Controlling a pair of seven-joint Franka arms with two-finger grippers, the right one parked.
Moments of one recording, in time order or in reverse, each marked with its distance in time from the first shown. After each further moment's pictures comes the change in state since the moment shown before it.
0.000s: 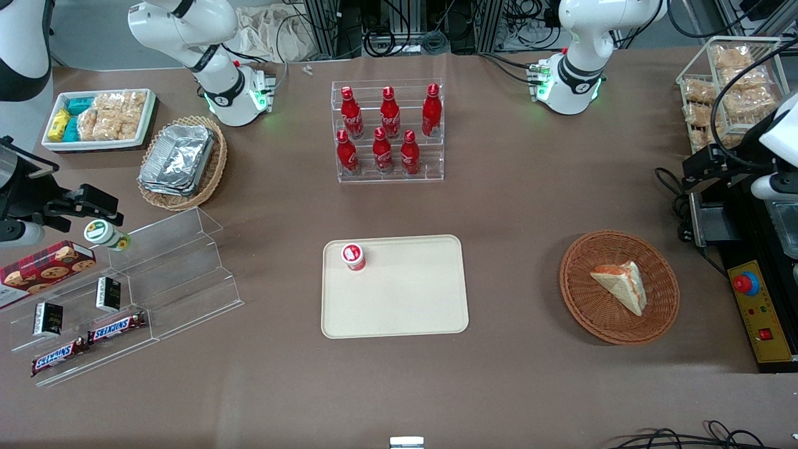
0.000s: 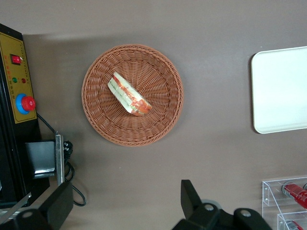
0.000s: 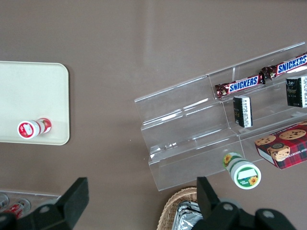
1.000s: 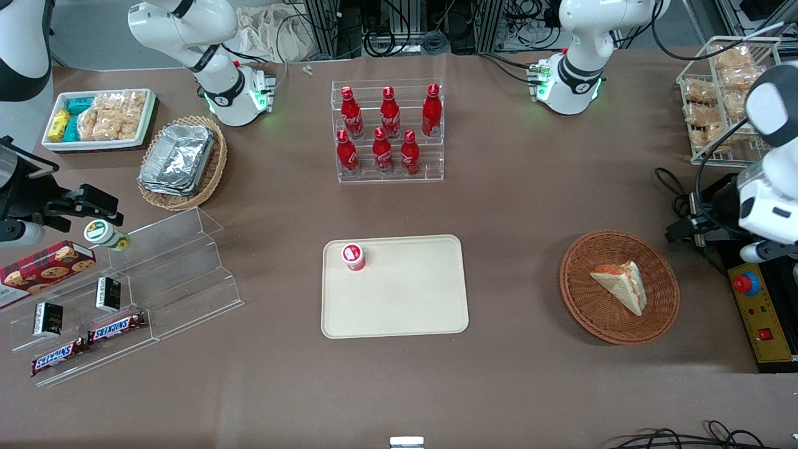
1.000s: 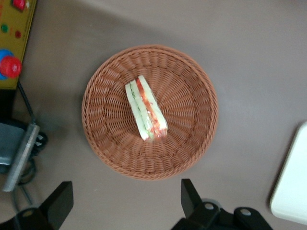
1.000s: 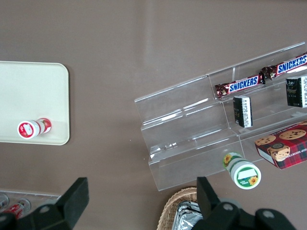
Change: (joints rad) arm 0.053 0.074 0.016 -0.329 -0.006 0.438 -0.384
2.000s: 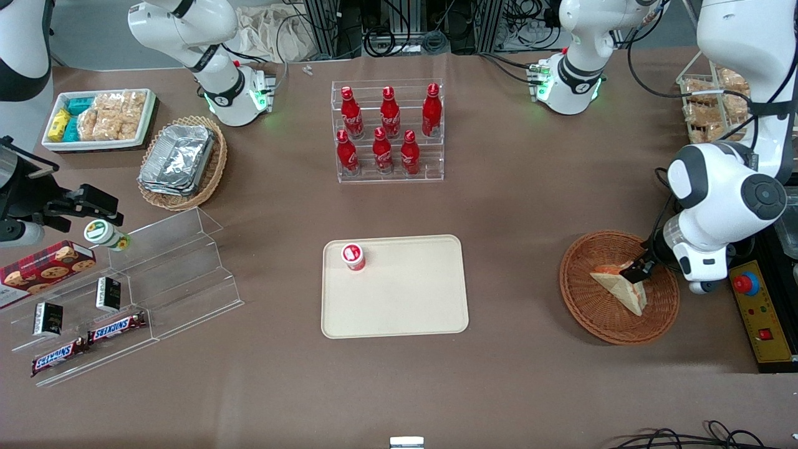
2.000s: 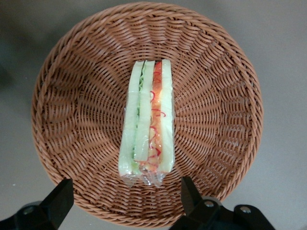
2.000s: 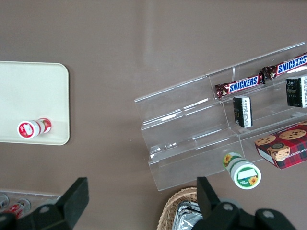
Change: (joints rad) arm -0.004 0.213 -0.028 -0.116 0.000 0.299 -0.464
